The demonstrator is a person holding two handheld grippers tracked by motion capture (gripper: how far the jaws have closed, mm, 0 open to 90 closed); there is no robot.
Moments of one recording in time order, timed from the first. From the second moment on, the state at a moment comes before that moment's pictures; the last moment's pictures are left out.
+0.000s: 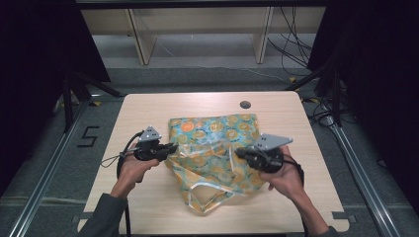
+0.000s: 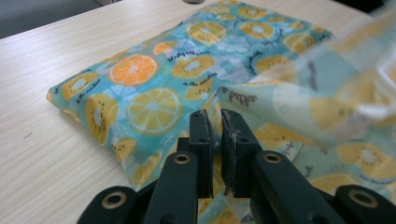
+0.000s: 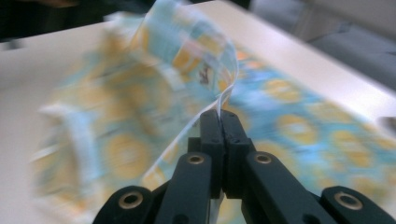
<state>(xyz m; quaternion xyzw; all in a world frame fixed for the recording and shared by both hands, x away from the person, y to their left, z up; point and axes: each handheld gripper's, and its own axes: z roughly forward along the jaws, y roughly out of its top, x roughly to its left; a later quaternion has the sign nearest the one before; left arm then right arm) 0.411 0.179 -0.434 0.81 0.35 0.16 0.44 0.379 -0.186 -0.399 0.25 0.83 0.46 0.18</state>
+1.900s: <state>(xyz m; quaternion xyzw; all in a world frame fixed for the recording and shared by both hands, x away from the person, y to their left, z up) 0.391 0.110 -0.469 0.93 0.25 0.19 0.21 0.416 -0.211 -0.398 0.33 0.84 0.40 0.16</state>
